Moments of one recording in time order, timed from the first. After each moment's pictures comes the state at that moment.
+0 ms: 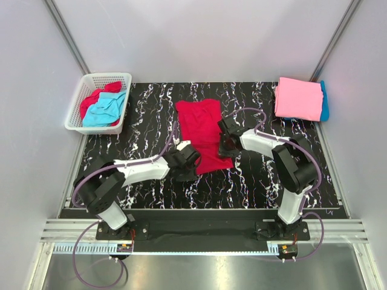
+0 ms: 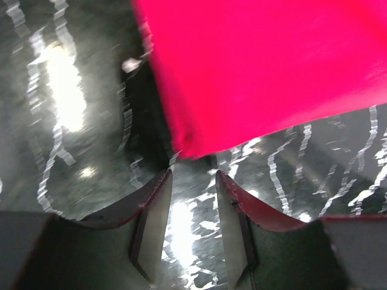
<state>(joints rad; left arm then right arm) -0.88 1.63 0.89 -0.38 -0.16 -0.89 0.54 1.83 1.13 -0.41 0.02 0.66</state>
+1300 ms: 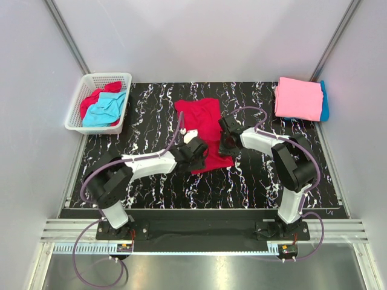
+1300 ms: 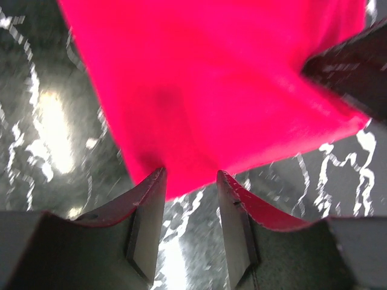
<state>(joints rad) -0.88 1.69 0.99 -0.28 -0.25 -0.87 0.53 1.86 1.16 -0.42 0.03 0.67</state>
